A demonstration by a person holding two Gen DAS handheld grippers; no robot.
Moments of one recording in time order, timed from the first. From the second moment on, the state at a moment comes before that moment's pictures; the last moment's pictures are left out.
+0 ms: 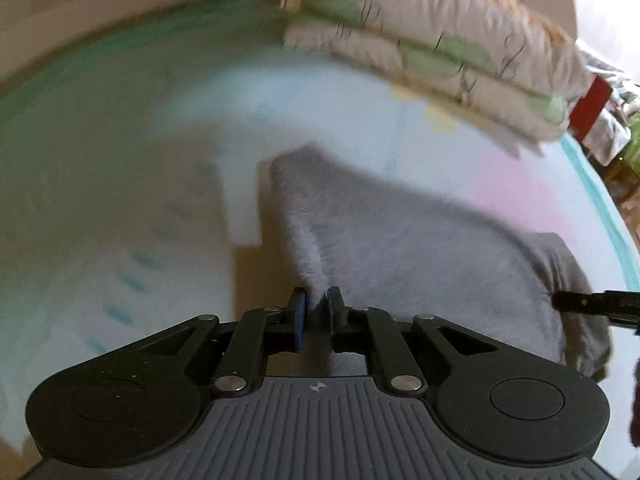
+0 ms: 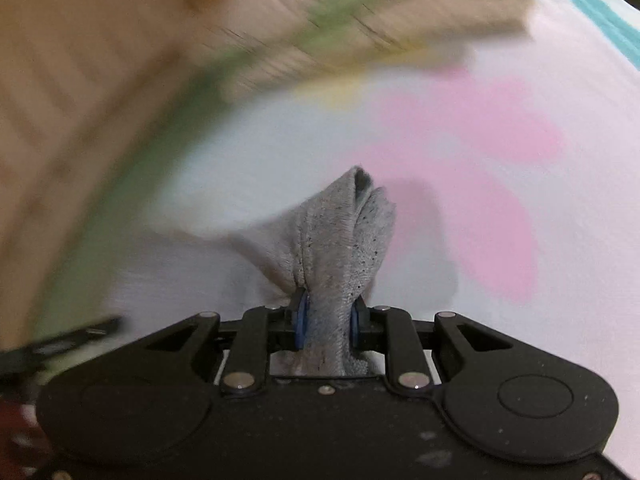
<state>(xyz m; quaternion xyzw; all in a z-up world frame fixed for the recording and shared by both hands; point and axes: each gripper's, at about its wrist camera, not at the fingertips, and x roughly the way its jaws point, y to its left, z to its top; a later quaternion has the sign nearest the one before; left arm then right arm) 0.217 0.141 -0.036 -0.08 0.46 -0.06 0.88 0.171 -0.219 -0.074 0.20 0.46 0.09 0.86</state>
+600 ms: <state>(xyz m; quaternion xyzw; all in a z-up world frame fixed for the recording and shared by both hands) 0.130 0.081 -0.018 -0.03 0.42 -0.06 0.90 0.081 -0.177 -0.042 0.04 0.37 0.10 0.92</state>
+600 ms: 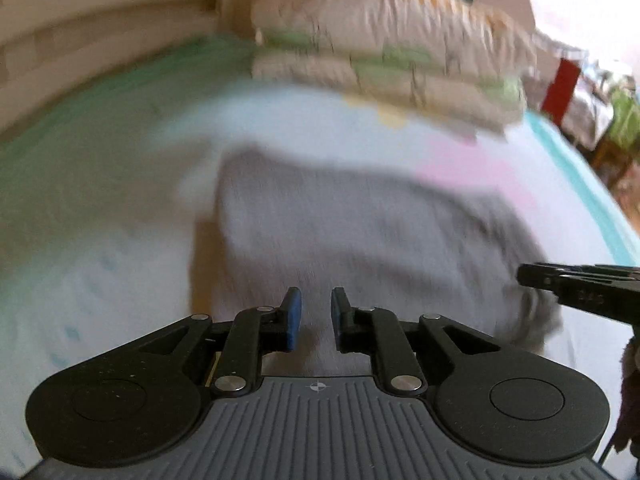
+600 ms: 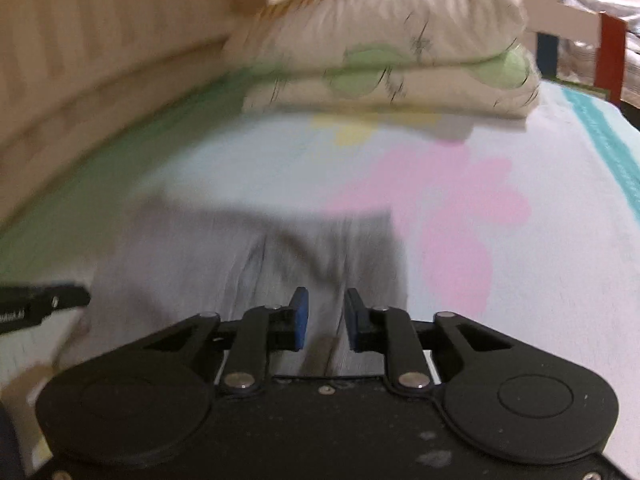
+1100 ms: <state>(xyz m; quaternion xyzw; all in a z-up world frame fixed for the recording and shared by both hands) 0.100 0.079 -0.026 -0.06 0.44 -0.05 0.89 0.054 -0.165 -0.064 0.07 0.42 0.07 0.90</state>
